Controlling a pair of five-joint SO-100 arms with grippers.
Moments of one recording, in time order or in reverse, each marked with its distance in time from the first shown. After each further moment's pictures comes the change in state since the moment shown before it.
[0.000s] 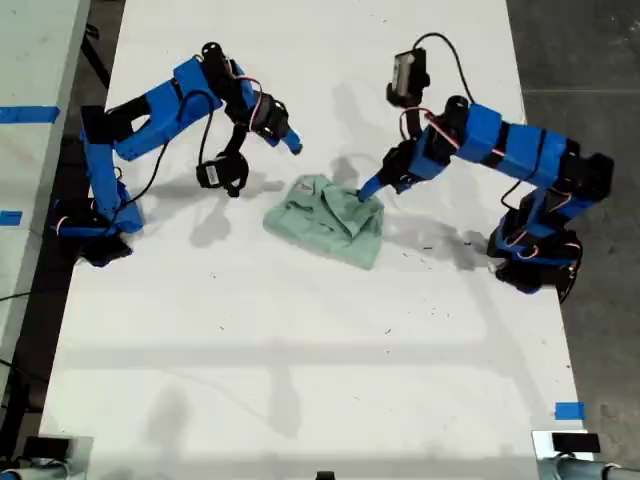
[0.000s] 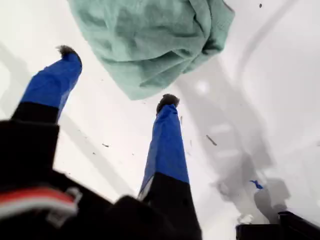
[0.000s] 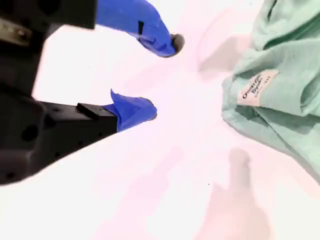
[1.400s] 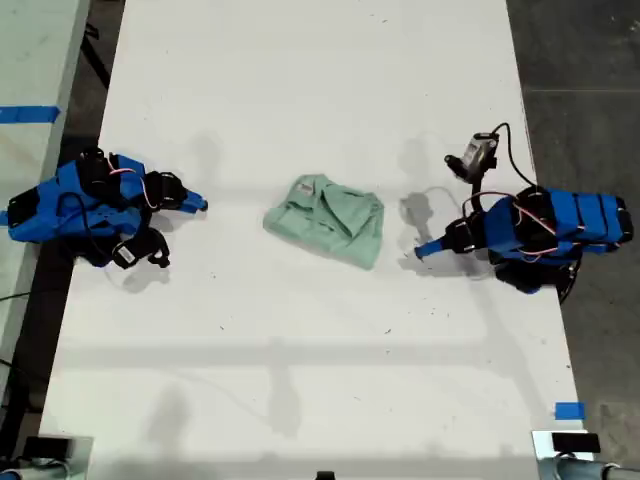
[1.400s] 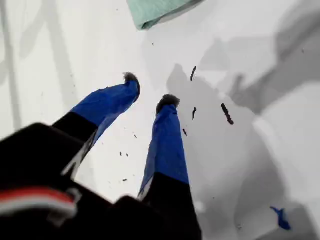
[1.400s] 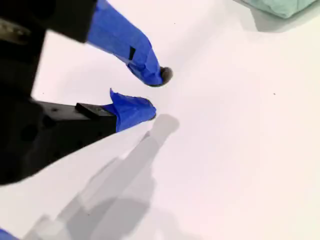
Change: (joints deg) arm 0 4.9 120.1 126.7 -10.3 -33.3; arm 1 -17.5 86.5 83.6 -19.1 8.2
